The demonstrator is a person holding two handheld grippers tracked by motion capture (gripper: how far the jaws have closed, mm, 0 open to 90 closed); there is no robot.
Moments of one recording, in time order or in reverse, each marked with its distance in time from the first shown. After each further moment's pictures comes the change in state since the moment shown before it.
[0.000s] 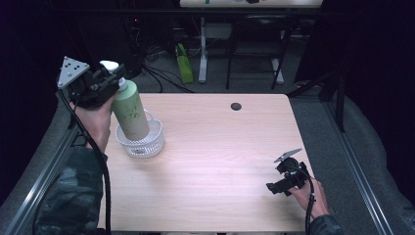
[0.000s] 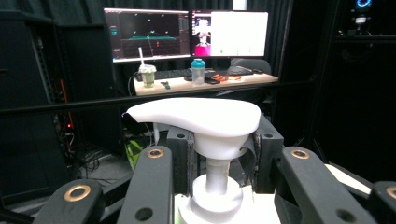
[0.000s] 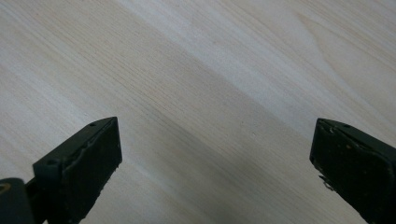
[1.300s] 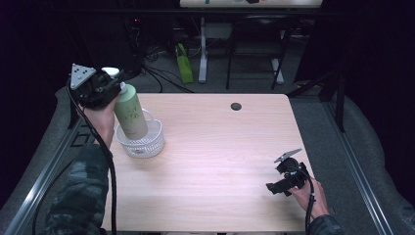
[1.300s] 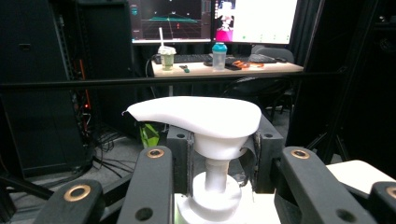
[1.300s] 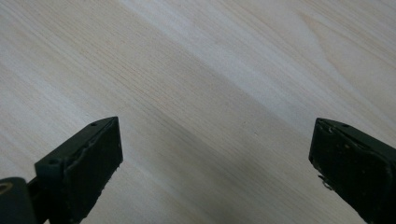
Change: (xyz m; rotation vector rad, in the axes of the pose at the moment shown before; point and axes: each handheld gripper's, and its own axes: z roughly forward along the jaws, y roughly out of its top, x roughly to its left) left arm 0.023 -0.036 0.027 0.039 0.072 -0.036; right arm 0.000 0.000 0.001 0.000 0.013 0.007
